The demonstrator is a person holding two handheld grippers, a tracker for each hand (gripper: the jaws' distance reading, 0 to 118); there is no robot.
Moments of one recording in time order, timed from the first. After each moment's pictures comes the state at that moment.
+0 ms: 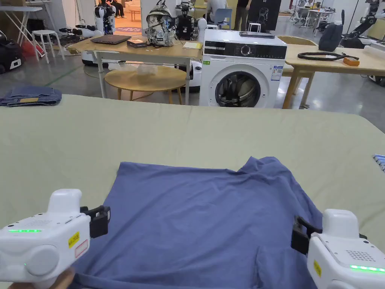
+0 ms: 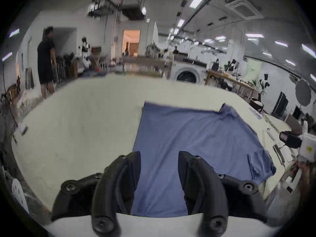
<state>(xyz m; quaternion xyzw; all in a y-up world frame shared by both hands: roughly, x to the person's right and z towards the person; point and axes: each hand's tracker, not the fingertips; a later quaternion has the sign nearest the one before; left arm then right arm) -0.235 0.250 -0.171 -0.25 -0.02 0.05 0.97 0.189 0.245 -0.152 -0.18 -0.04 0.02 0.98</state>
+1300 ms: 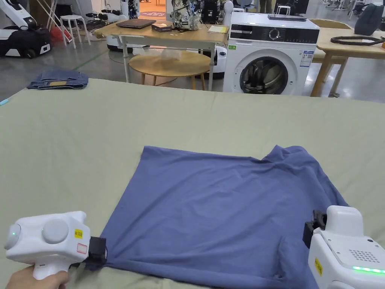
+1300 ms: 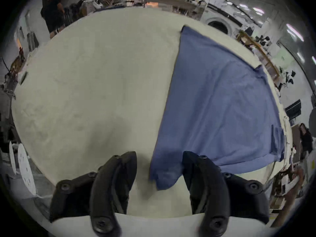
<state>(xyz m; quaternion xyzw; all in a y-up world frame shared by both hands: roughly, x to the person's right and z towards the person) -0.301 0.163 -0.181 -0.57 0.05 0.12 0.81 0.169 0.216 -0.161 -0.20 -0.01 0.02 0.98</state>
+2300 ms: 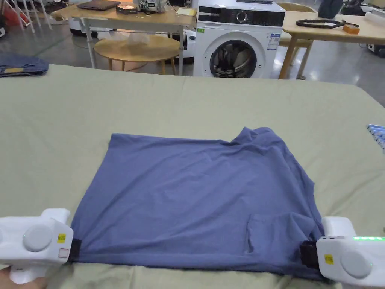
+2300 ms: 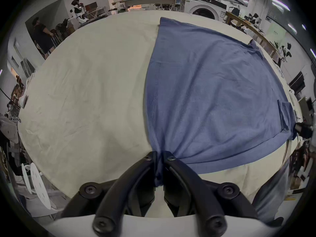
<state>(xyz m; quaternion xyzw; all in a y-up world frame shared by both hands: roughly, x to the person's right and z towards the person) -0.272 0.168 -0.173 -0.55 0.02 0.03 0.83 0.263 0.176 -0.158 -0.49 -0.03 0.04 0.87</state>
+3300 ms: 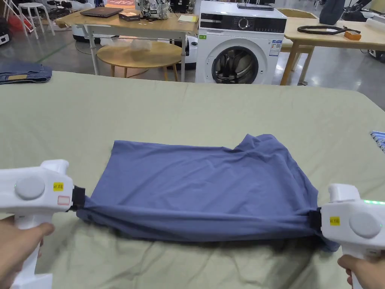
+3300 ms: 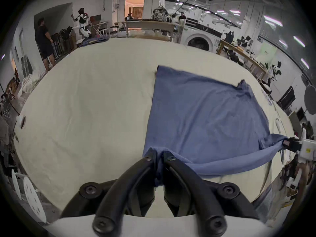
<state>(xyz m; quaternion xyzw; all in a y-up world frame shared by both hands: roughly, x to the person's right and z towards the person) -0.292 0.241 -0.253 -0.45 -0.01 0.08 0.89 0.262 0.233 -0.225 -0.43 -0.02 -0.02 0.90</state>
